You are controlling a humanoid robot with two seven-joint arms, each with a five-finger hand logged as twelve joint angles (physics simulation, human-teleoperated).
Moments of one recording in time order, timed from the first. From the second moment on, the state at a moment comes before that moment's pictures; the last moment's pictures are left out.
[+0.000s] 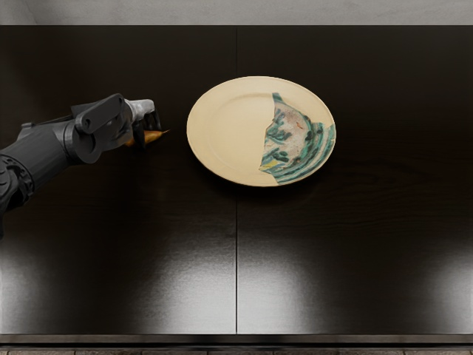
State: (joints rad) left arm -1.27 0.00 0.30 -0.29 0.82 -0.21 0.22; right arm -0.06 0.00 0.02 0.07 0.06 0.02 -0.32
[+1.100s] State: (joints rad) left arm -1.27 0.00 0.31 -0.30 0.83 -0.23 0.22; right arm -0.06 0.00 0.02 0.07 0.06 0.02 -0.32
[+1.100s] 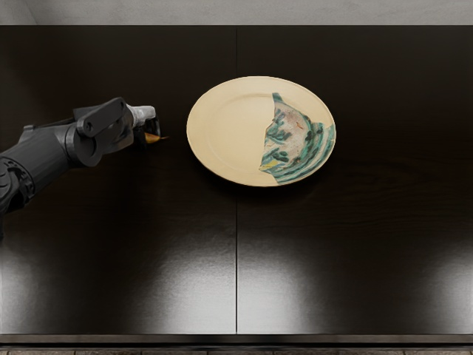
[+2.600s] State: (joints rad) left arm -1.66 0.00 0.32 -0.39 0.65 -0.52 0.26; right arm -0.06 0.00 0.02 0.07 0.06 0.02 -0.32
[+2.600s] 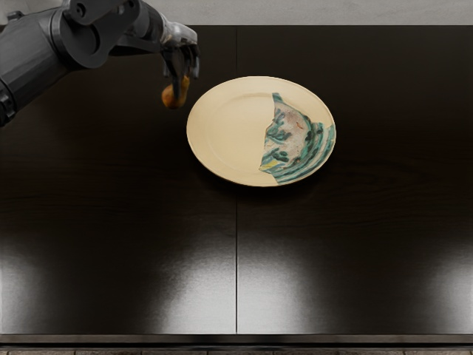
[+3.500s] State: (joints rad) left arm -1.65 0.00 0.16 -0.58 0.36 -0.50 0.25; right arm -0.06 0.00 0.02 0.07 0.06 0.02 -0.32
